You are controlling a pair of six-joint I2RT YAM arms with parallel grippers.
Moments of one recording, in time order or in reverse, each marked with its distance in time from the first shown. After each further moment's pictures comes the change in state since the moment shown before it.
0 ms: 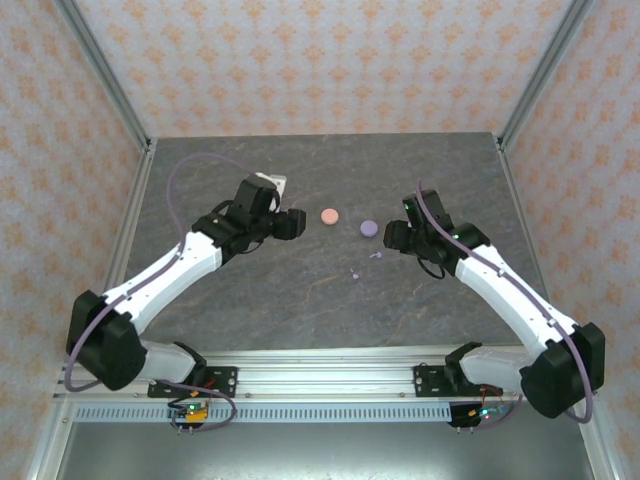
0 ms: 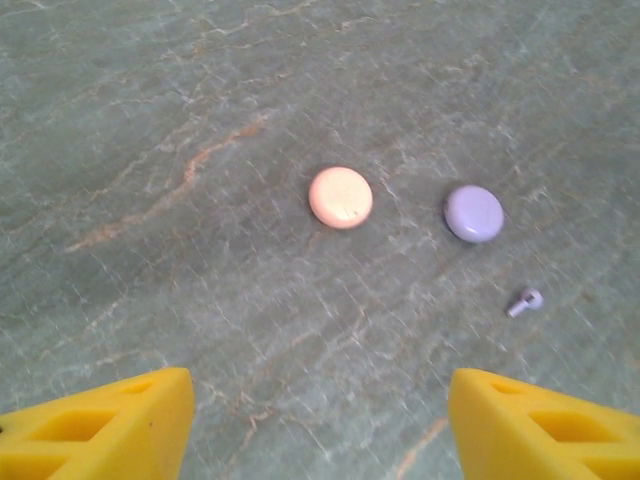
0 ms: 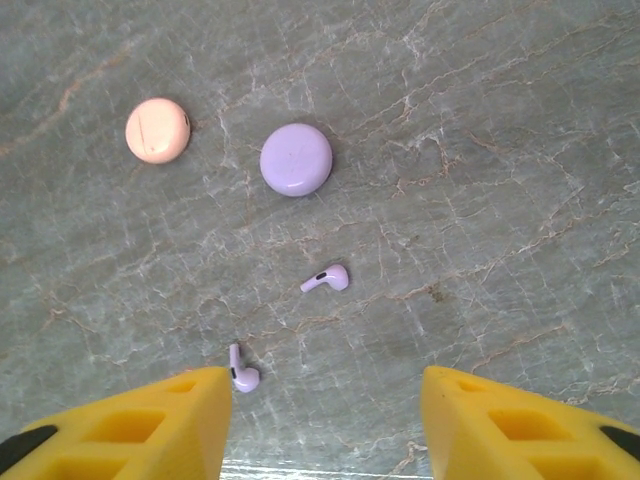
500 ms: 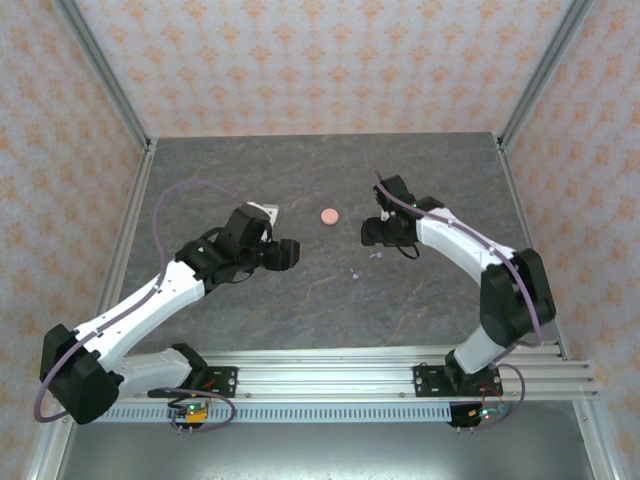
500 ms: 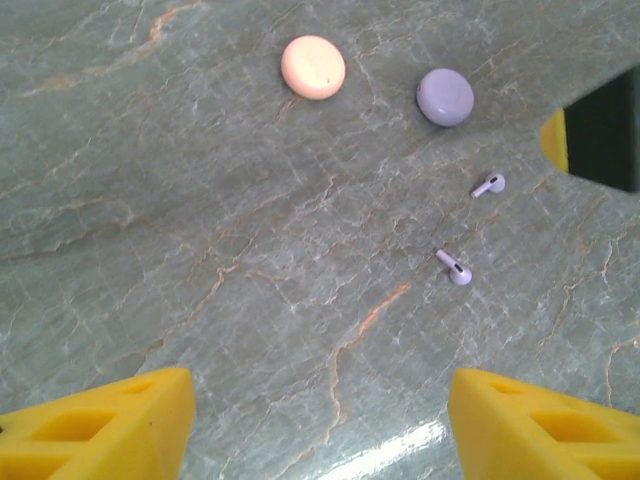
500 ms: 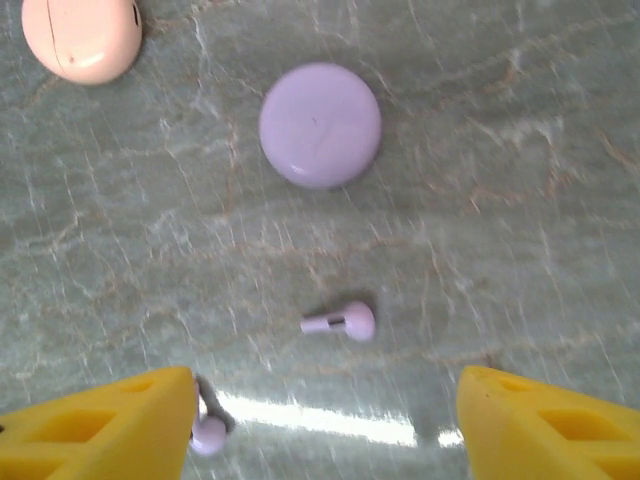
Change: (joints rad) left arm -0.081 -0.198 -0.146 -0.132 0.015 -0.114; right arm -0.008 0.420 0.177 0.031 -0.079 -0.163
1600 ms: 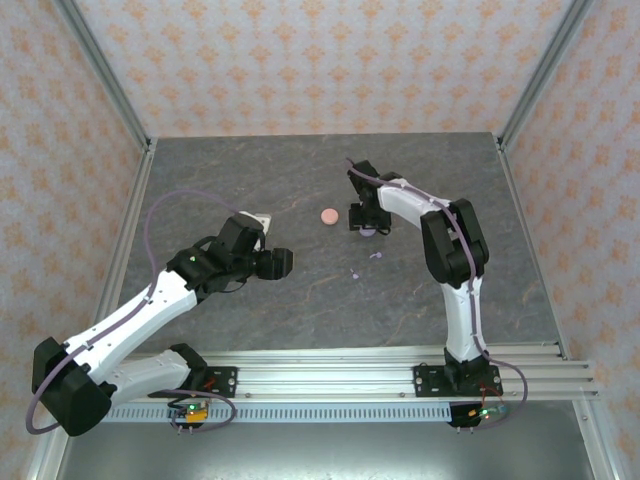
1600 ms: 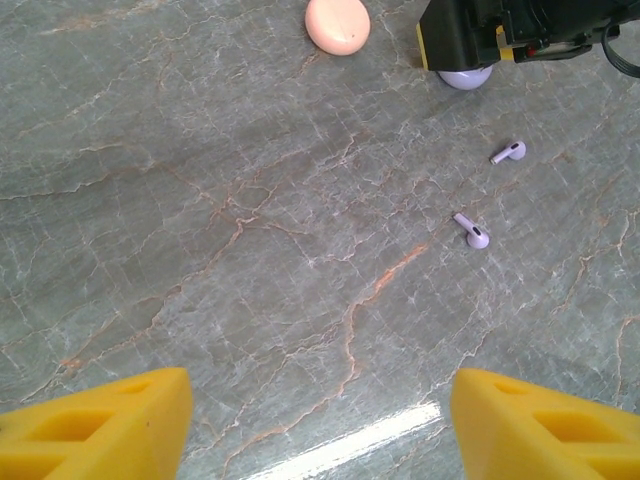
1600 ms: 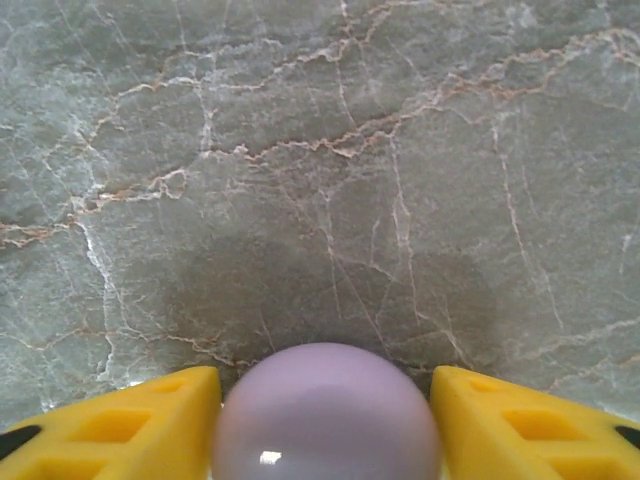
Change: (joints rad) left arm 0.000 -0.071 -0.051 -0.053 0.000 -0.029; right arm -0.016 0.521 0.426 -0.076 0.055 -0.002
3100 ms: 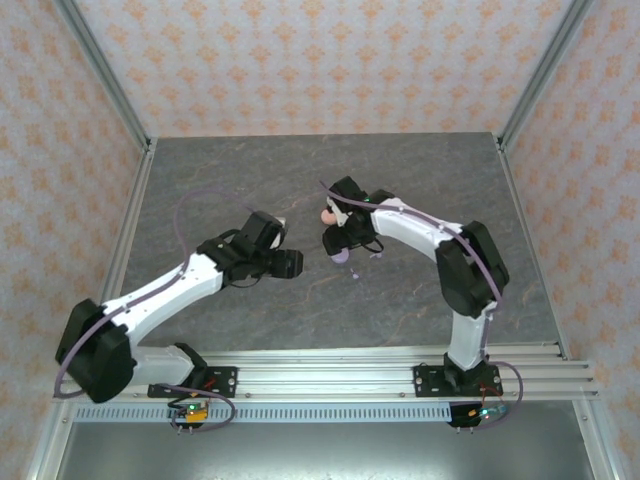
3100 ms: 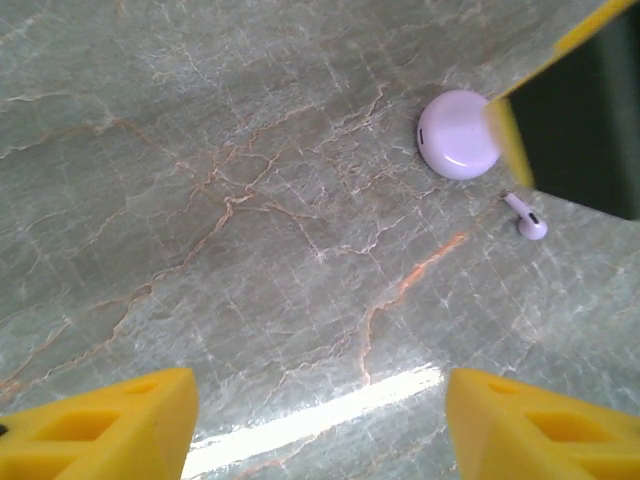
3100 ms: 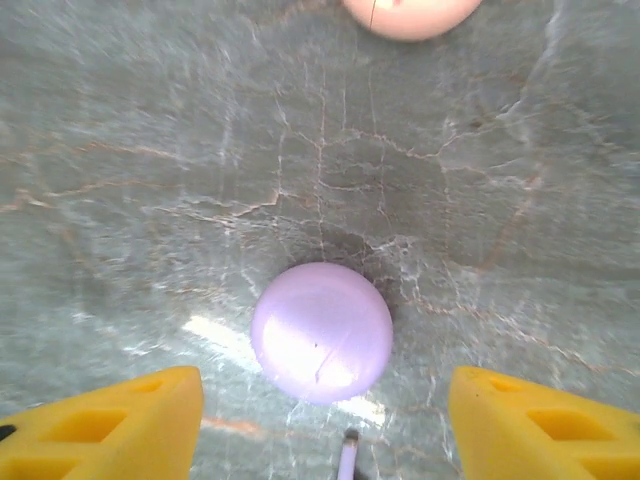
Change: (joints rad) left arm 0.004 0.246 0.024 0.077 0.034 -0.020; right arm 0.187 -0.295 -0.218 0.033 -0.136 -0.163
